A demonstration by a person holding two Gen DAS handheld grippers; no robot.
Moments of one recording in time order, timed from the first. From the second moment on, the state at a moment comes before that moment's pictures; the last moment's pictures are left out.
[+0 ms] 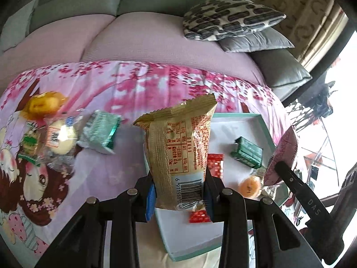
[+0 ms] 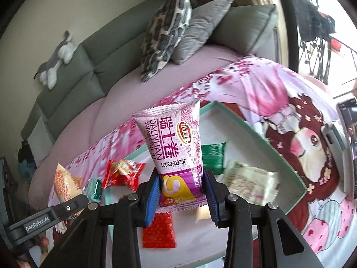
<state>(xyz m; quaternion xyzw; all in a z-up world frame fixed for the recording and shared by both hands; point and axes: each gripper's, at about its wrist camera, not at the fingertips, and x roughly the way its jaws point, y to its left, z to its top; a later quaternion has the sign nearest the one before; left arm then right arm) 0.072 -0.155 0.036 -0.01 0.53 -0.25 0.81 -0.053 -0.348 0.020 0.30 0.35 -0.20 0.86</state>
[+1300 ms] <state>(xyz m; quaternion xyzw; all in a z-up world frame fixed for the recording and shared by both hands) 0.085 -0.262 -0.013 0.03 0.54 -0.30 0.79 -0.023 -0.398 -0.029 0.27 0.39 -0.23 0.85</state>
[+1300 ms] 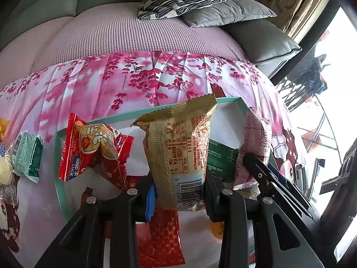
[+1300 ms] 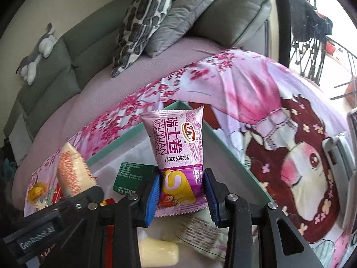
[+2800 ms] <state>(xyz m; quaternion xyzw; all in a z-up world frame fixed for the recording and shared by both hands) 0.086 -0.226 0.030 0.05 0.52 -0.23 0.82 -0.034 -0.382 -0.003 0.23 0.44 -0.25 0.83</state>
